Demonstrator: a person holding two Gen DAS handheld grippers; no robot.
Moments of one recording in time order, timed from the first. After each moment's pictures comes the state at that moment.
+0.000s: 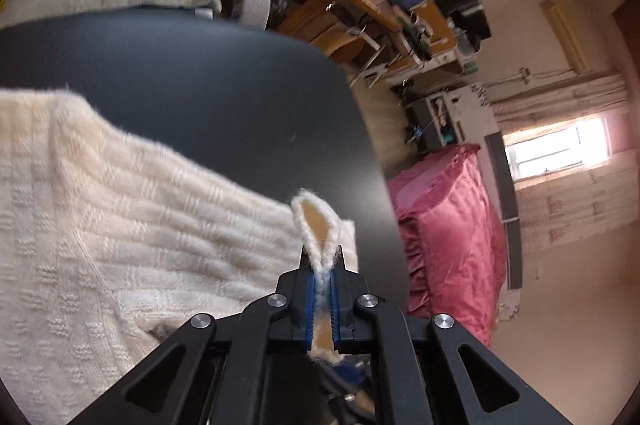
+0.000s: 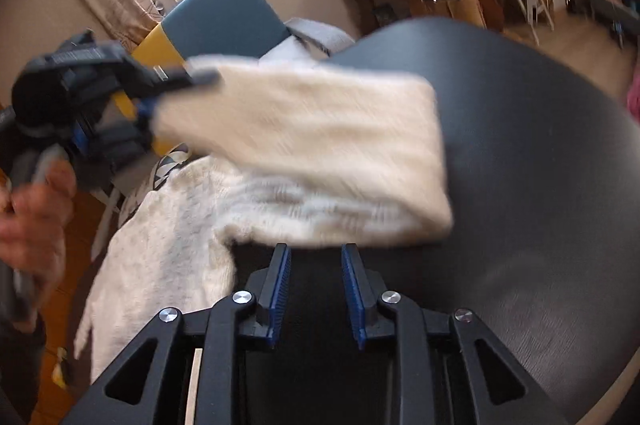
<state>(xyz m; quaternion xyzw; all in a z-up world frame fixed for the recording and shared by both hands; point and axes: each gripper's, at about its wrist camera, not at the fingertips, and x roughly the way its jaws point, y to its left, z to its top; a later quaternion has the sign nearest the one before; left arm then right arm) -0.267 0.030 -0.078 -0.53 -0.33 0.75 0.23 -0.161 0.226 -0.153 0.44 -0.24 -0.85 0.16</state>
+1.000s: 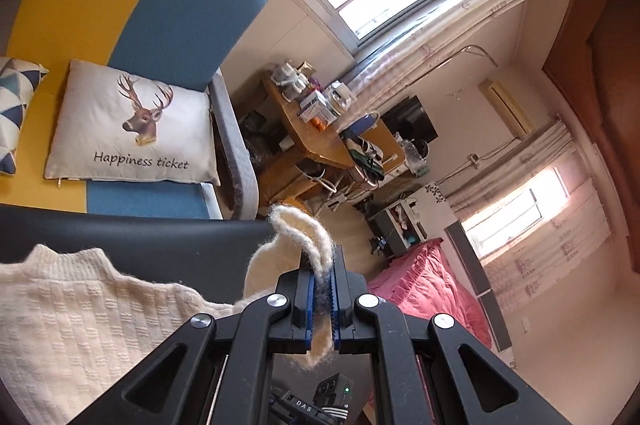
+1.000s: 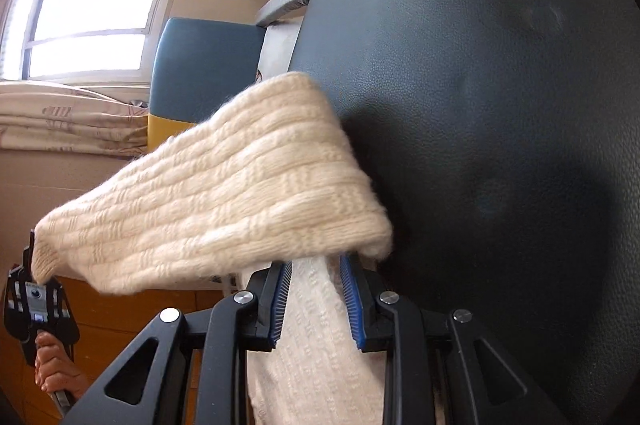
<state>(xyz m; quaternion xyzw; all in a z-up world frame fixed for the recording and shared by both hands) -0.217 -0.180 0.079 -0.32 -0.37 0.85 0.21 -0.223 0.142 -0.205 0.44 -0.52 -0.72 0.16</state>
